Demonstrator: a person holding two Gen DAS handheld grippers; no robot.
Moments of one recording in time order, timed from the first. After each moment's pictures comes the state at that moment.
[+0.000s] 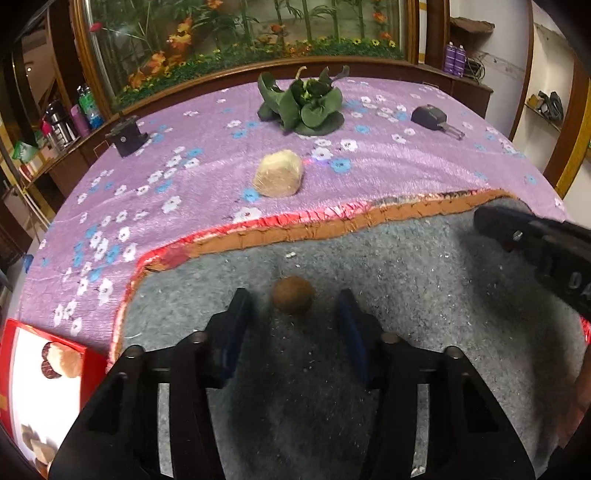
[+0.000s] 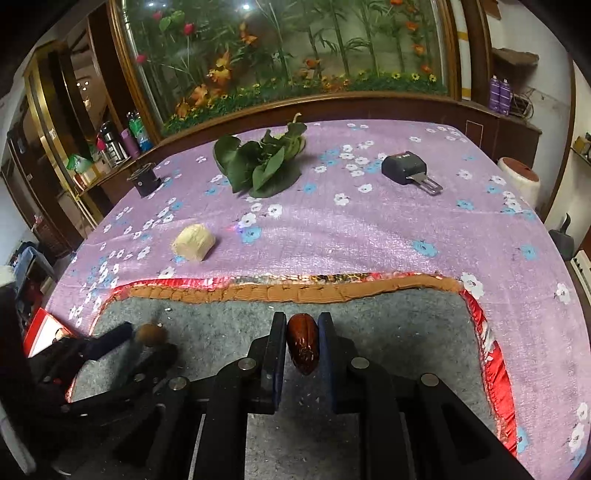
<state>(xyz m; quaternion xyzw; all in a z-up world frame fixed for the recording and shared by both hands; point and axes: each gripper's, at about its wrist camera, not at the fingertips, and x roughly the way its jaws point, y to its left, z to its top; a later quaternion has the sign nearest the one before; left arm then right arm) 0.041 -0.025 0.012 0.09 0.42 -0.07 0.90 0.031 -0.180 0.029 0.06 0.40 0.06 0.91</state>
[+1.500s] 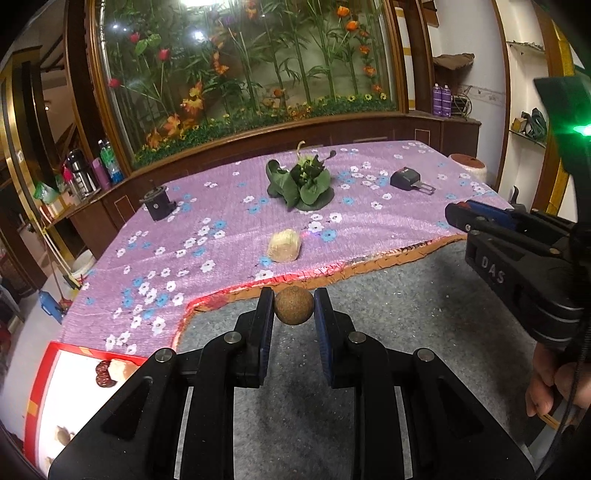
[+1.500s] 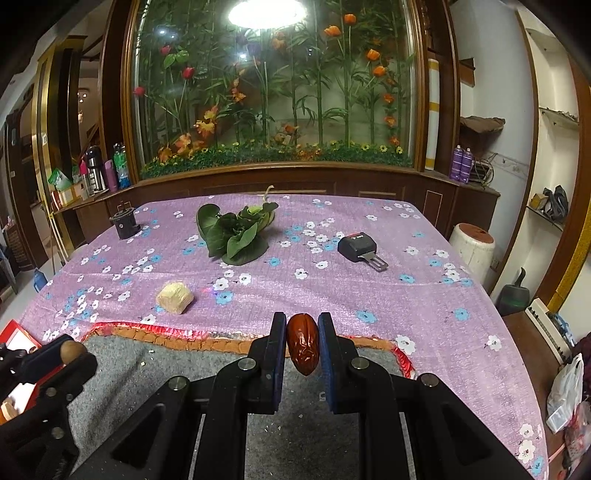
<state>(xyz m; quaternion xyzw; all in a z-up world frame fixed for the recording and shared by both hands) -0.024 -0.032 0.079 0.11 0.31 -0.06 0.94 0.001 -0.179 0.070 0.00 0.28 -0.02 0.96</state>
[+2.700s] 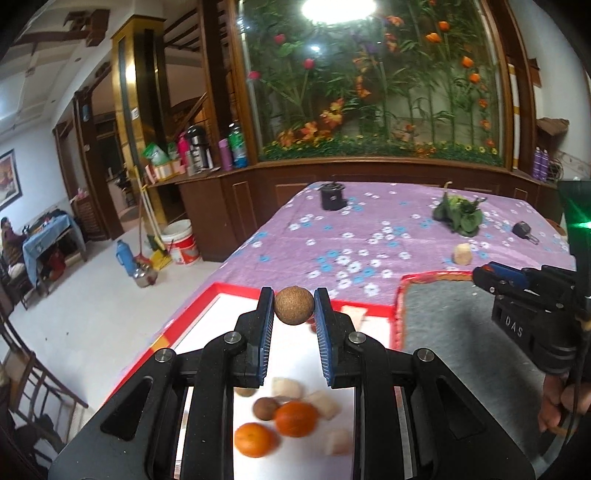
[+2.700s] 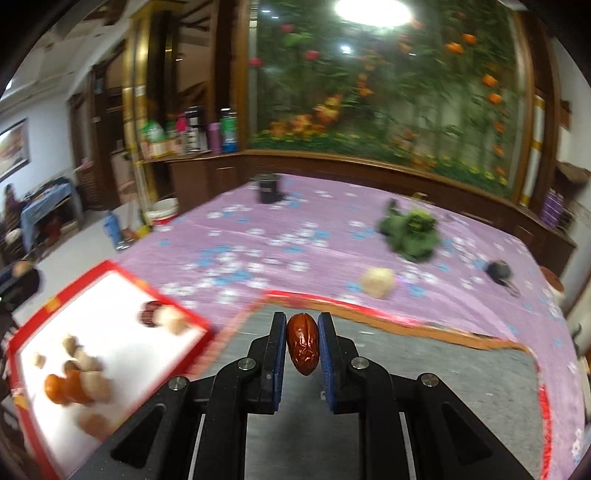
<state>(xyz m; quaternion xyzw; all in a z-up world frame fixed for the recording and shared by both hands) -0.125 0.173 0.105 0.03 0.25 0.13 0.96 -0.041 0.018 0.068 -0.07 0.29 0.16 0.94</state>
